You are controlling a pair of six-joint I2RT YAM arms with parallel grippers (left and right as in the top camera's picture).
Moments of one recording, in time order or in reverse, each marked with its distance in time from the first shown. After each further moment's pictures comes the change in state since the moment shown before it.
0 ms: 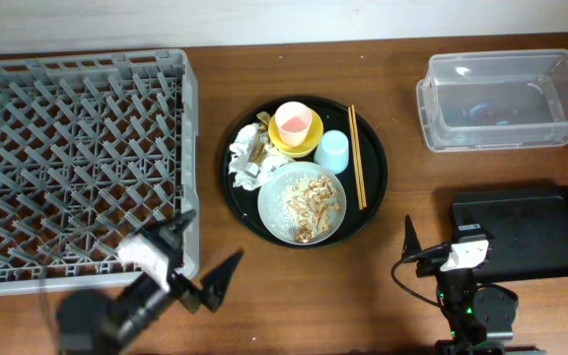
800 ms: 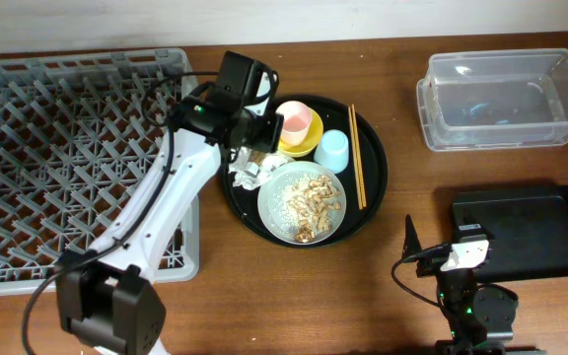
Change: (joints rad) left arm -0.370 1.458 1.109 -0.471 -0.671 -0.013; right arm 0.000 -0.001 0.000 -0.001 0.005 0.001
